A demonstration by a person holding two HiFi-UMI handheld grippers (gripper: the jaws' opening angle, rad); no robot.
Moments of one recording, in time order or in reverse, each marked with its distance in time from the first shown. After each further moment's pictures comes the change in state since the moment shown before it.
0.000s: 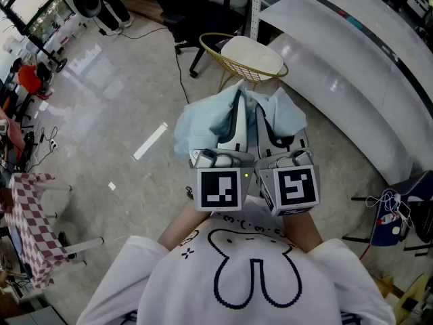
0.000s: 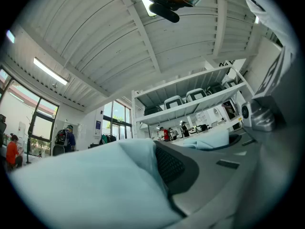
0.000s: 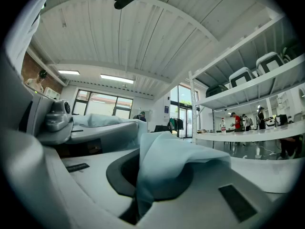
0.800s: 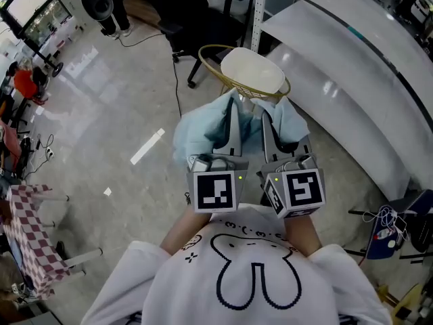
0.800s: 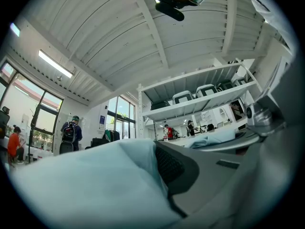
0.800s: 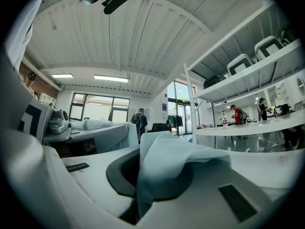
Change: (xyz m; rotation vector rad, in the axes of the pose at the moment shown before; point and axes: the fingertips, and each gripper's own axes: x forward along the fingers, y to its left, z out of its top) left arm 0.082 0.055 -0.032 -0.047 0.021 0.029; right arm 0.083 -0.049 -0.017 0.067 0.012 -0.010
